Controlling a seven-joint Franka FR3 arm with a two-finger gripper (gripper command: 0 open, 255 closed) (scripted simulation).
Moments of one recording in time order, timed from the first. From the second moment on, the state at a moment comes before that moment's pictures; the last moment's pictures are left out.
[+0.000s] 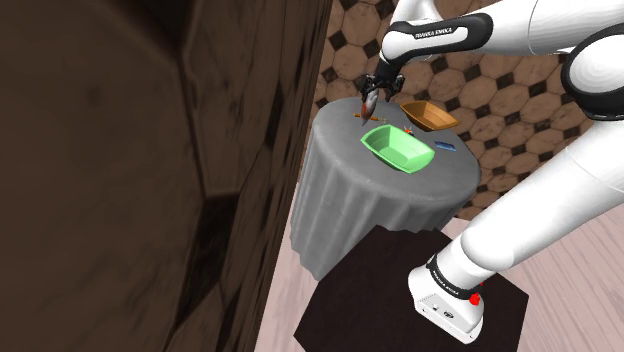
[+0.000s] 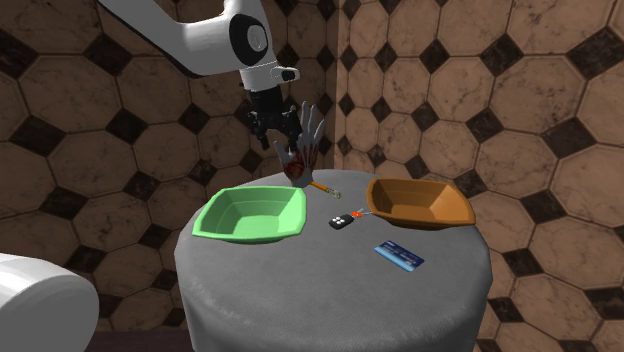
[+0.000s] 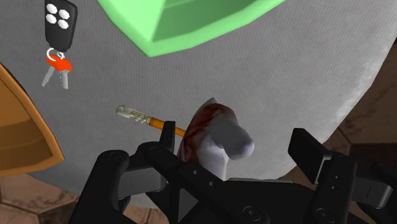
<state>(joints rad) -0.22 -0.07 -0.18 -2.07 -0.17 2.16 0.26</state>
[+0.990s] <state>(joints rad) -0.21 -0.08 -0.18 -2.04 -0.17 2.12 0.26</state>
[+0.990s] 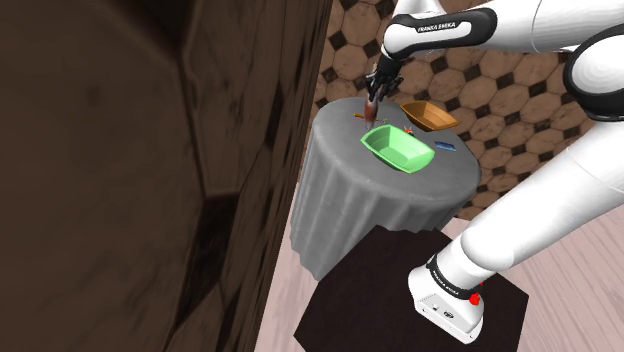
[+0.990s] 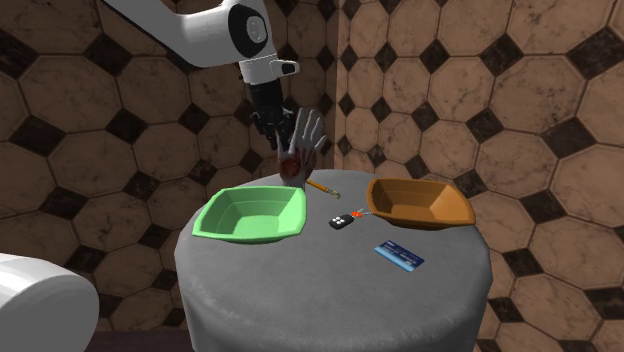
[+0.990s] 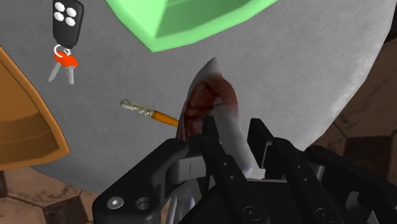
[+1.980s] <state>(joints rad) -0.21 -0.10 -0.18 -1.86 -0.16 1.92 0.24</state>
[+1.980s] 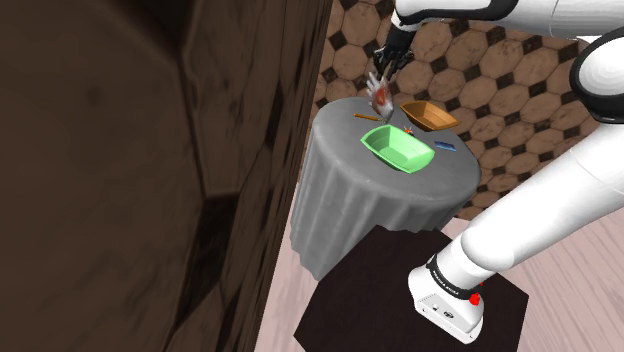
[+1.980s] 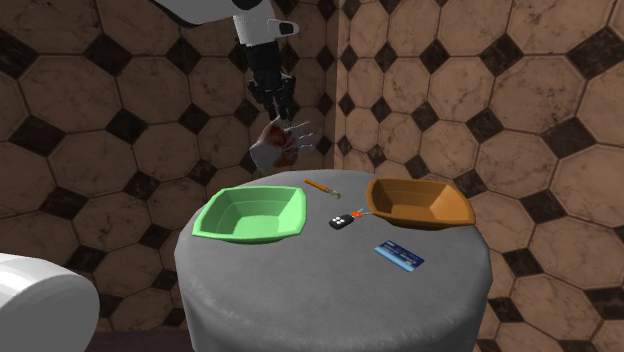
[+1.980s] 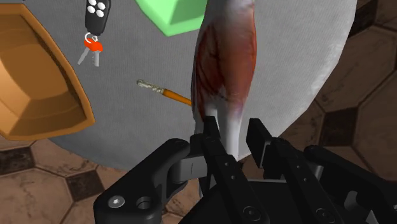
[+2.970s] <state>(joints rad) -0.29 -0.12 -0.28 -1.79 -0.14 1.86 0.04</state>
